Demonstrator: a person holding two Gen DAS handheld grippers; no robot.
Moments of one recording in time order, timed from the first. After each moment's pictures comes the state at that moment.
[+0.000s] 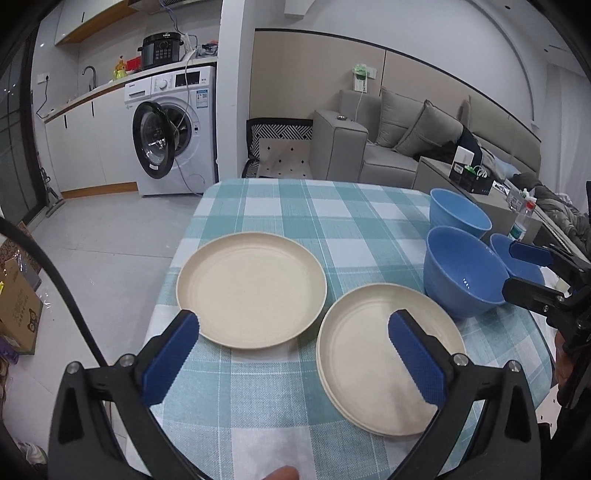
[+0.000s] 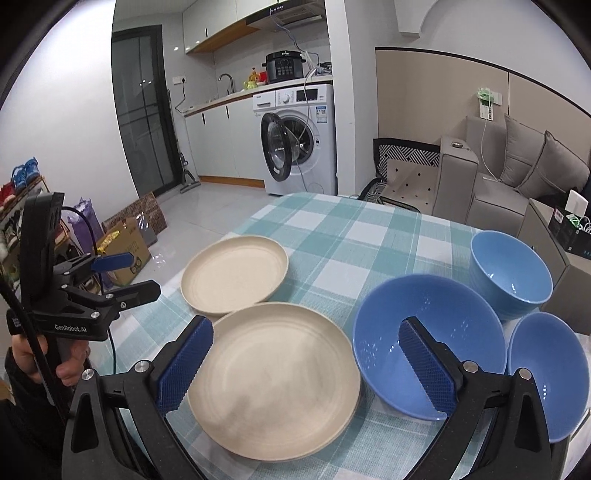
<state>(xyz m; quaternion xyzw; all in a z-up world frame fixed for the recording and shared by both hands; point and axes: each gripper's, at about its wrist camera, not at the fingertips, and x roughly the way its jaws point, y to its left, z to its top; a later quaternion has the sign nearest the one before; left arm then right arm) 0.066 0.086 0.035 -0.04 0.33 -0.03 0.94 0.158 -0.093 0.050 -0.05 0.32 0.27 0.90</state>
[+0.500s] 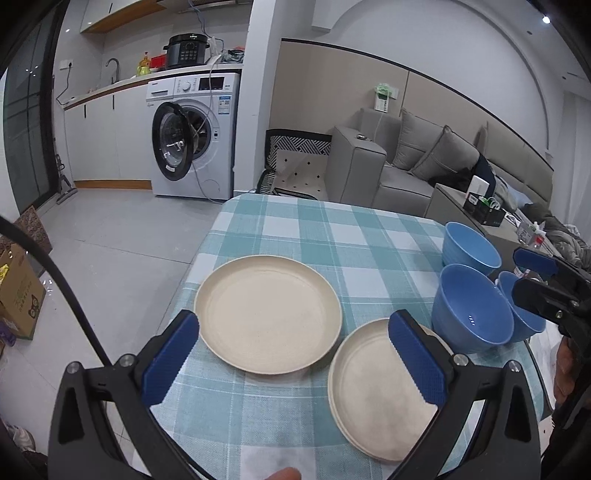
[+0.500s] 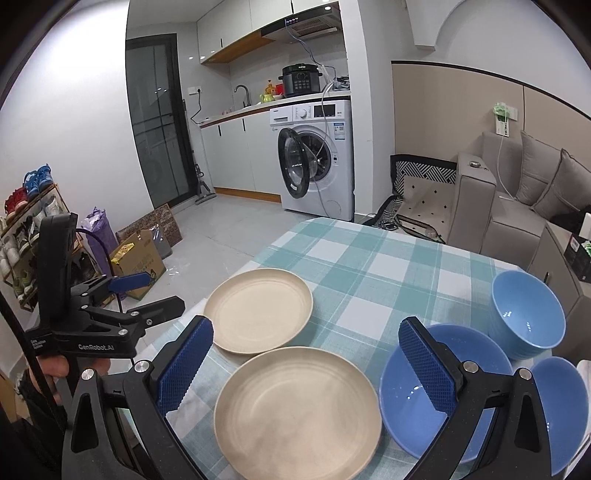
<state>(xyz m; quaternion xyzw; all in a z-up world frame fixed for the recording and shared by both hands) 0.080 0.109 0.051 -0.08 0.31 0.01 0.95 0.178 -0.058 0.086 -0.05 0.31 0.31 0.90</state>
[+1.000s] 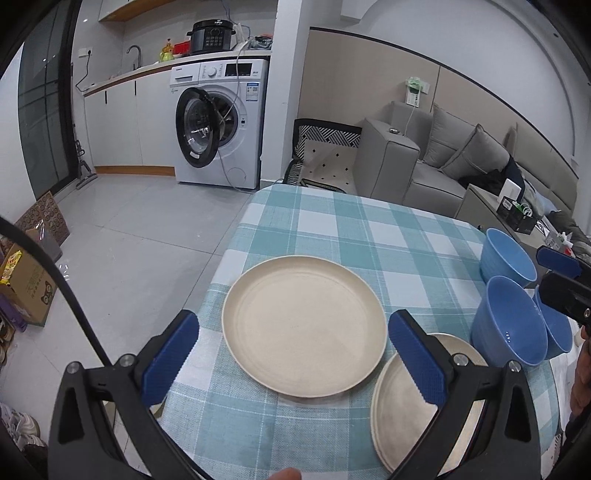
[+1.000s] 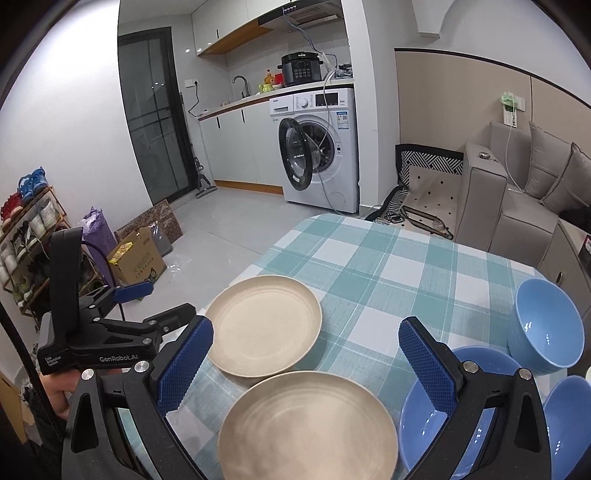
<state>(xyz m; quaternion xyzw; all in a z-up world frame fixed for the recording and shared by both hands) 0.115 0.137 0.031 -0.09 0.34 0.05 0.94 0.221 -0.019 0.079 -0.05 0.33 0.31 0.89</state>
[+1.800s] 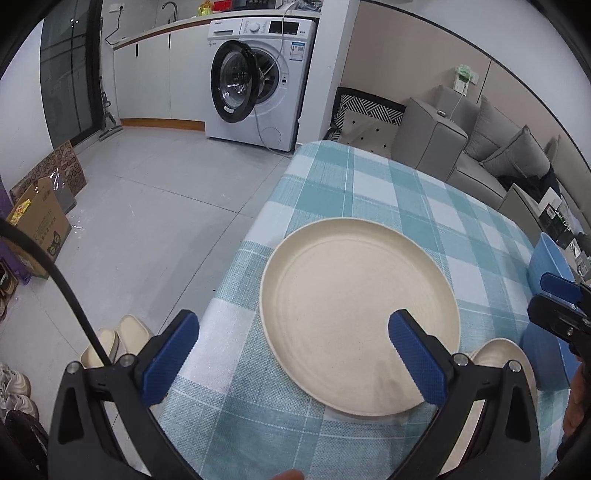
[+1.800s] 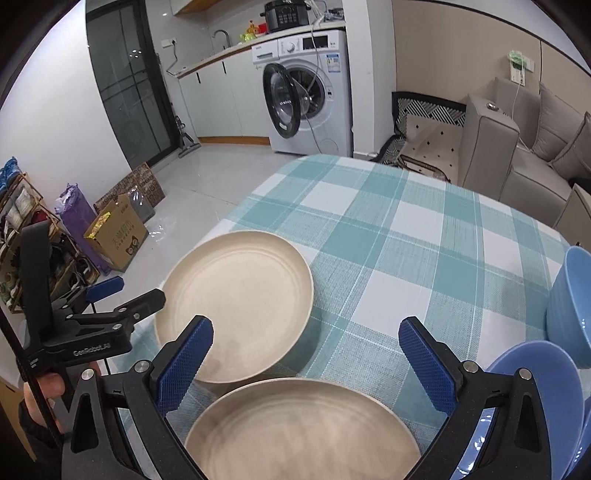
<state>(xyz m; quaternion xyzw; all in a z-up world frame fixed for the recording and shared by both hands) 0.154 0.177 -0.040 -0.14 0.40 0.10 0.90 0.295 0.027 -0.008 -0.07 0.43 0.28 0.86</state>
